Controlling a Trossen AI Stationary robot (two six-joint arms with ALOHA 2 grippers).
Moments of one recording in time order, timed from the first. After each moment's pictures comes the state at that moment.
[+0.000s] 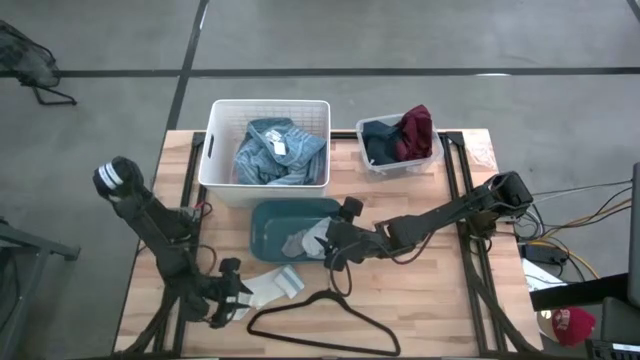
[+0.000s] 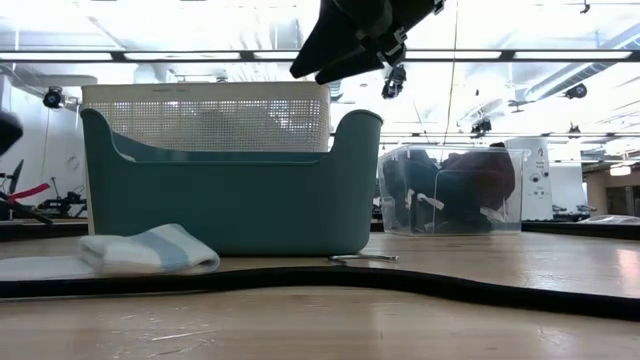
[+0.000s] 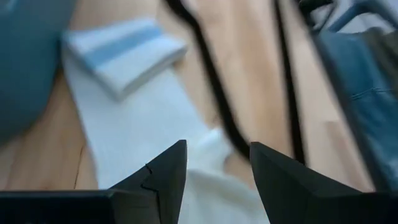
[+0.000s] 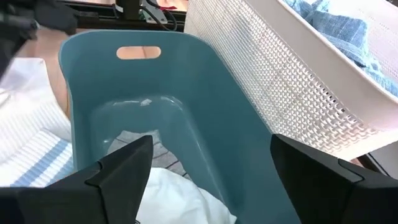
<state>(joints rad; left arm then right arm) -1.04 1.30 0.47 0.02 -0.55 -0.85 0.30 1.74 1.22 -0.12 0.68 0.19</state>
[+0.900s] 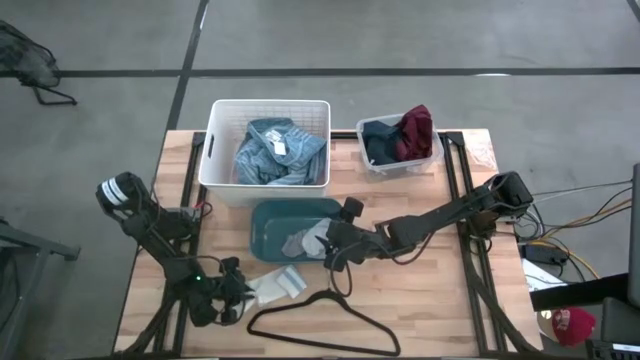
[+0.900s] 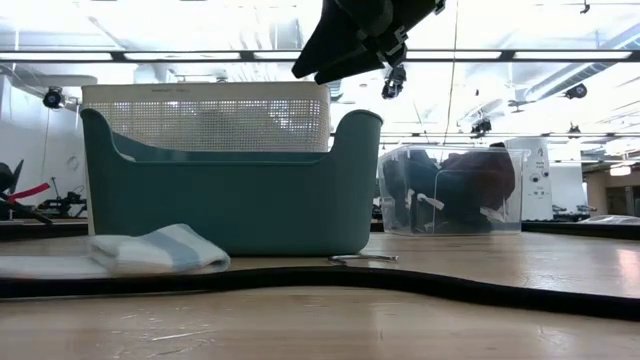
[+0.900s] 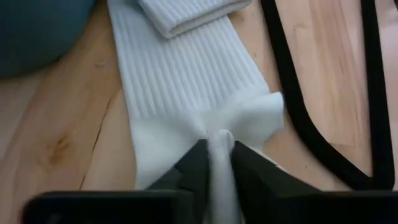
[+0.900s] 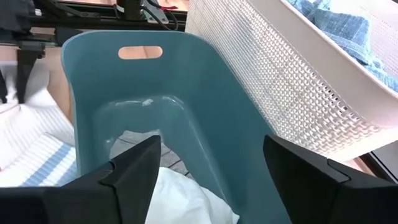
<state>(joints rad) -1.03 1.52 0.47 -0.01 -0.58 -1.10 0.31 1.74 1.22 -0.12 0.68 0.21</state>
